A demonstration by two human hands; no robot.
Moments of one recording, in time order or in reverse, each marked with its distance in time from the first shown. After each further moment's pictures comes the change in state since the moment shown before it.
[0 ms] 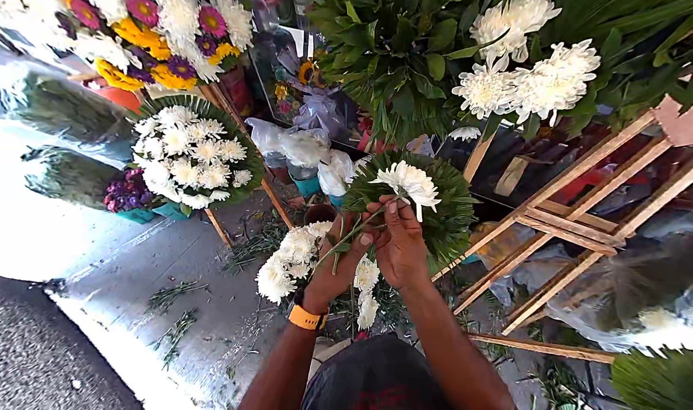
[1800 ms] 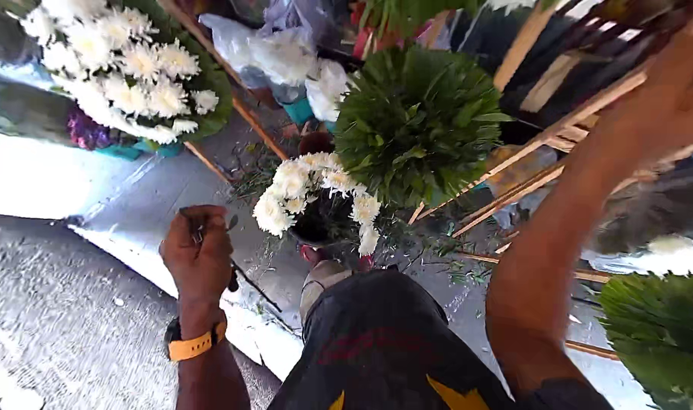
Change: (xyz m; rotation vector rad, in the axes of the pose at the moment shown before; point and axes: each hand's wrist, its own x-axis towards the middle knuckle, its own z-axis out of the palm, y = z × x) left_hand -0.096 0.005 -0.140 0.550 0.381 -0.247; right_hand 0.075 -0.173 -0.156 -1.257 0.412 -0.898
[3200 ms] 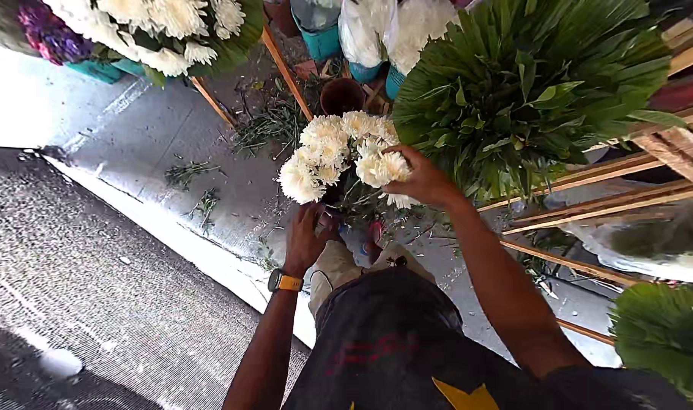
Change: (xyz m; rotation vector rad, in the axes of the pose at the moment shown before) left_hand -0.030 -0.192 0.047 0.341 -0.539 -0.300; right_hand -0.257 -0.050 0.214 0.281 -1.490 0.700
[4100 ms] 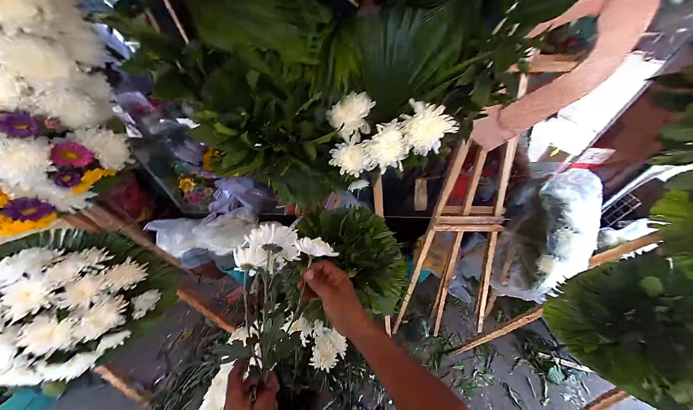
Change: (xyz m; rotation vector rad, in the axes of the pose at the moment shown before) left_hand -0.050 0.215 -0.018 -0.491 0.203 0.379; right_hand -0.127 -0.102 -0.054 0.690 0.588 -0.549
